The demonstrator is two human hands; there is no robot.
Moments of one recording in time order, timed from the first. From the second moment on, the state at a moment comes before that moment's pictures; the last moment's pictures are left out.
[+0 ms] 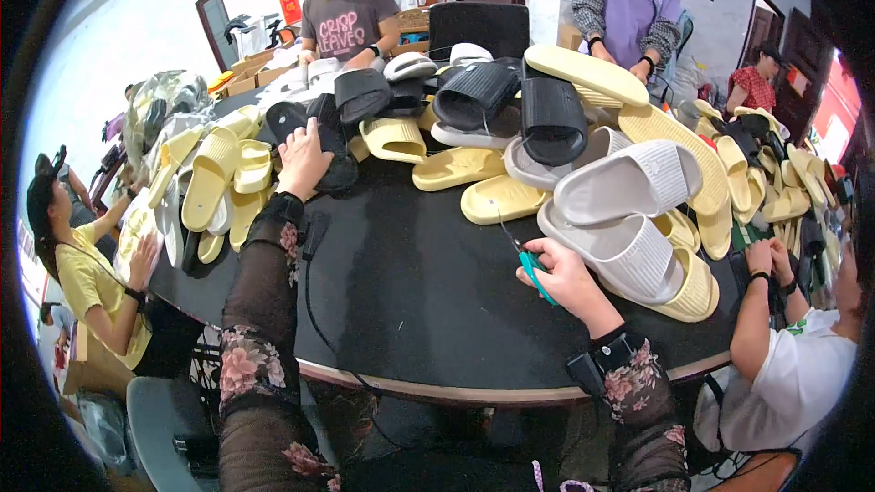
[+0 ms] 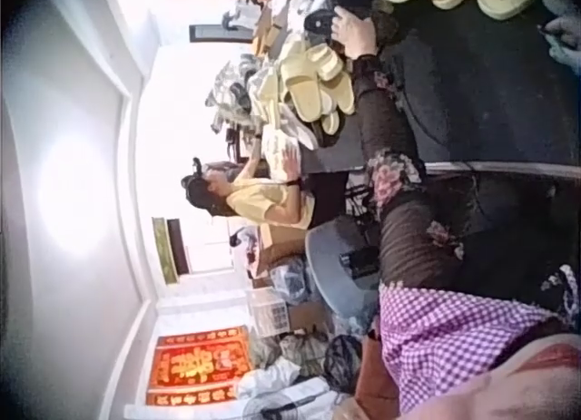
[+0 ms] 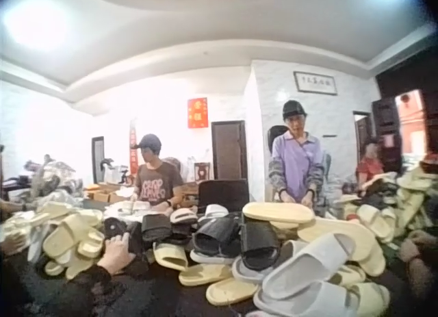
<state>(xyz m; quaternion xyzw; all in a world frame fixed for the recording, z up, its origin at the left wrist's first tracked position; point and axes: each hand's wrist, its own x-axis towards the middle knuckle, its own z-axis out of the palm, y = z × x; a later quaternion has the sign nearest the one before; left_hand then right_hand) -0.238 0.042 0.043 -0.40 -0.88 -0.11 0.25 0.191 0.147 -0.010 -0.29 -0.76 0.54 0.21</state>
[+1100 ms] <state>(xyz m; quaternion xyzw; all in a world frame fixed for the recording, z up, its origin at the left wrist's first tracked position) -0.174 -0.044 0.037 -0.49 -0.78 -0.35 -0.18 0.187 0.150 -0.020 -0.25 -0.77 0.55 0.21</state>
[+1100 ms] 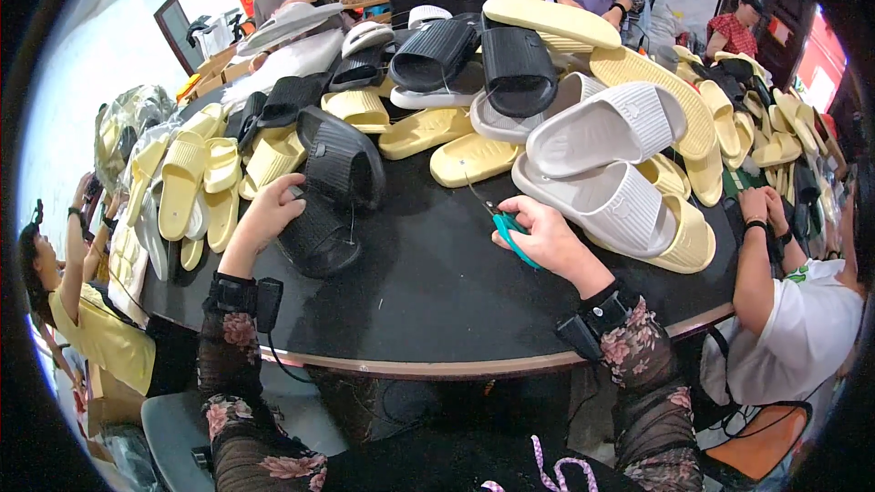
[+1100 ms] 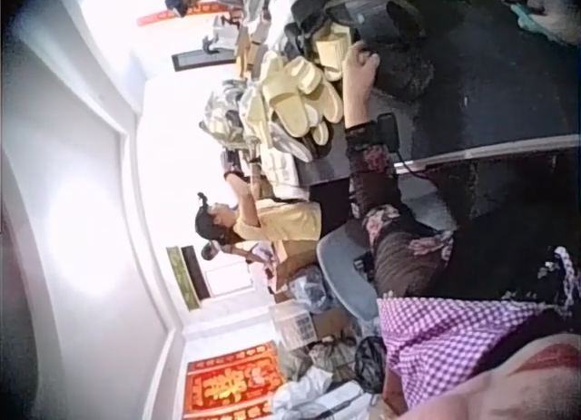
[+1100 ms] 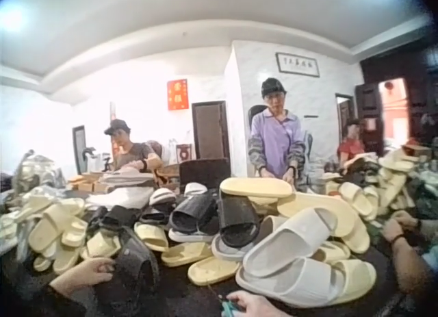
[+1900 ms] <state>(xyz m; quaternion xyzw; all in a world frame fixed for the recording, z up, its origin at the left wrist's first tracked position) -0.136 -0.024 0.062 -0.59 -0.78 -0.13 -0.15 0.188 0.149 -0.019 -0.24 -0.78 0.53 0.22</state>
